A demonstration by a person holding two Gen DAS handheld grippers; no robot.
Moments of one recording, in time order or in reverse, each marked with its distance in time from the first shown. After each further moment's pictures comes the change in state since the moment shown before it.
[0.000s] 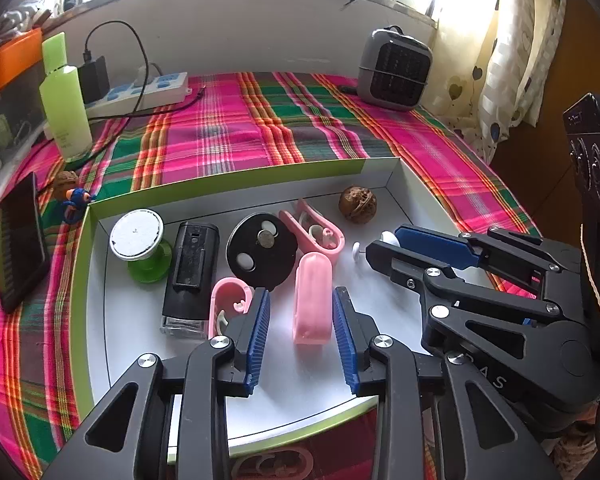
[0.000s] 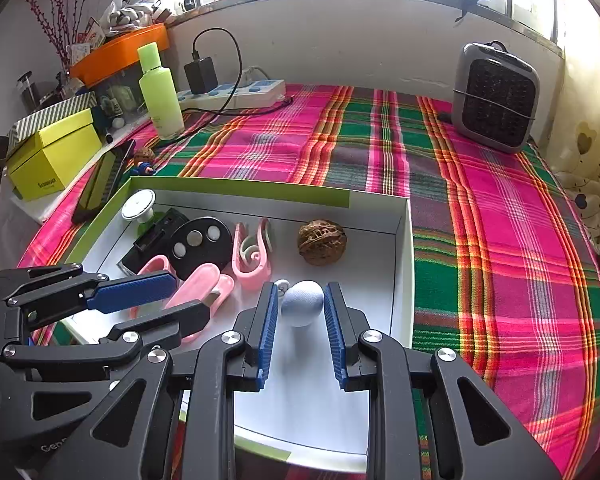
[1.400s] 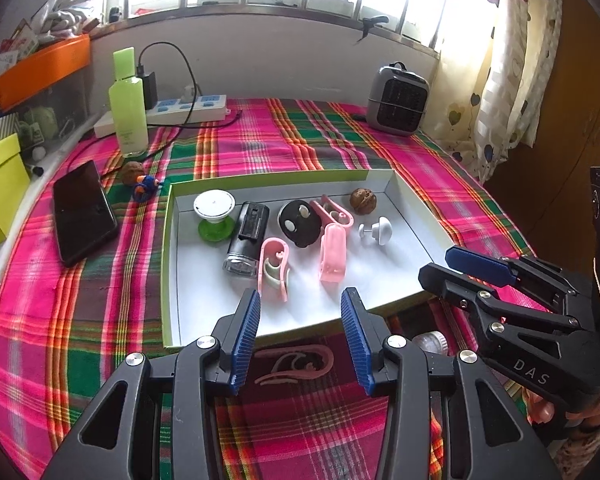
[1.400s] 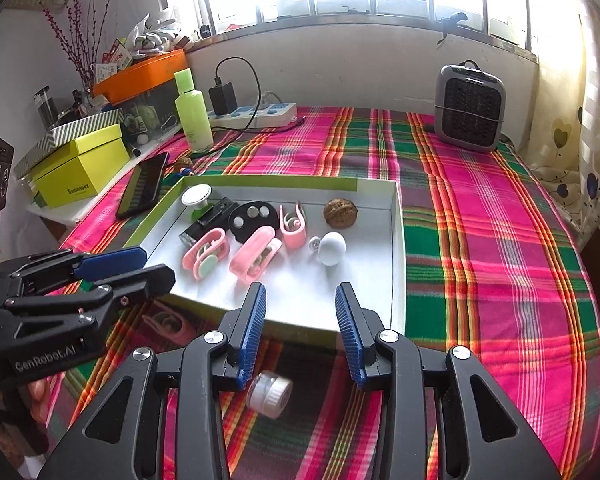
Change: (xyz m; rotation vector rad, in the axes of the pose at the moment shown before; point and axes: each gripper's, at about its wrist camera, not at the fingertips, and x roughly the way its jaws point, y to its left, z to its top) left arm -0.071 0.015 -0.039 -0.044 -0.092 0.030; right arm -0.066 0.025 -0.041 0.032 -0.084 0.009
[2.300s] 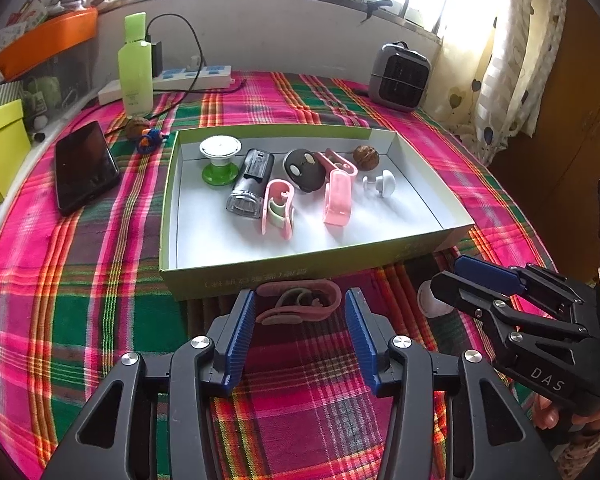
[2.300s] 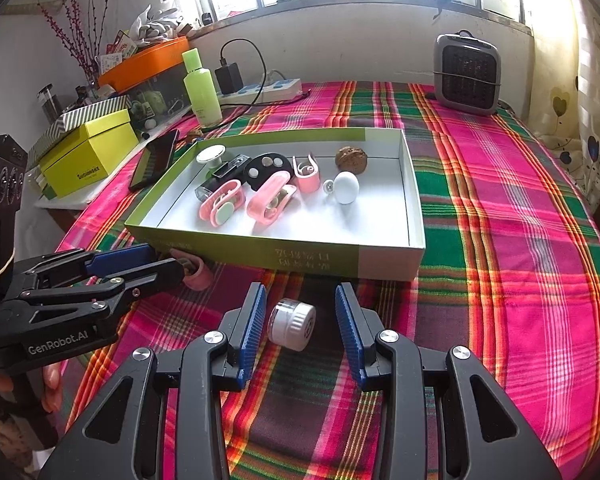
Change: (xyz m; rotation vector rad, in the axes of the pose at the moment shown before) left arm 0.003 0.005 -0.033 -0.021 0.054 -0.011; right arm -0.005 0.006 -0.037 0.042 0.043 0.033
